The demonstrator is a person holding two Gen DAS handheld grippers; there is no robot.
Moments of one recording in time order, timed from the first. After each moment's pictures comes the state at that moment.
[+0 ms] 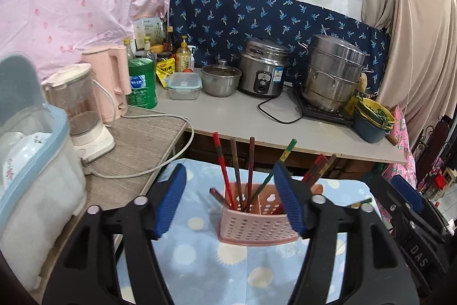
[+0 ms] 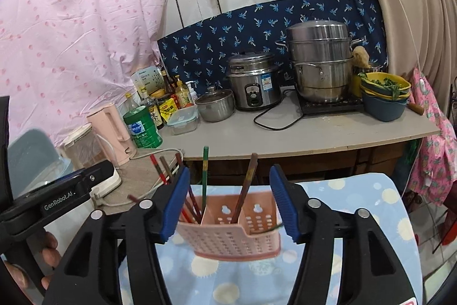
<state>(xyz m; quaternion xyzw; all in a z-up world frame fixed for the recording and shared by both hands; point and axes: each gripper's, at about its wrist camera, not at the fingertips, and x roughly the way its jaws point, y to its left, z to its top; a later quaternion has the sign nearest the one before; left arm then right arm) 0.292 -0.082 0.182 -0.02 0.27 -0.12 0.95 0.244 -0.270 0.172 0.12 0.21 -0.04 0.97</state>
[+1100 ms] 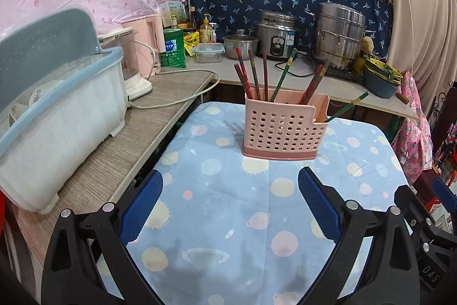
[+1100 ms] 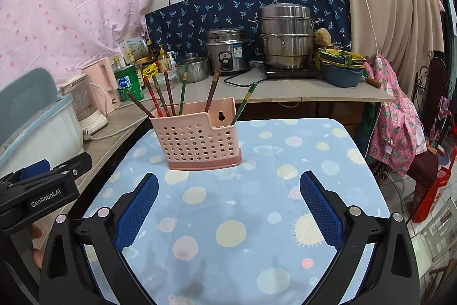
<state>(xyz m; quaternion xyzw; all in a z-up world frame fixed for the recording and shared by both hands) 0.148 -0.060 0.104 0.01 0.31 -0.06 0.95 0.084 -0.245 0.099 0.08 0.25 -0.10 0.96</state>
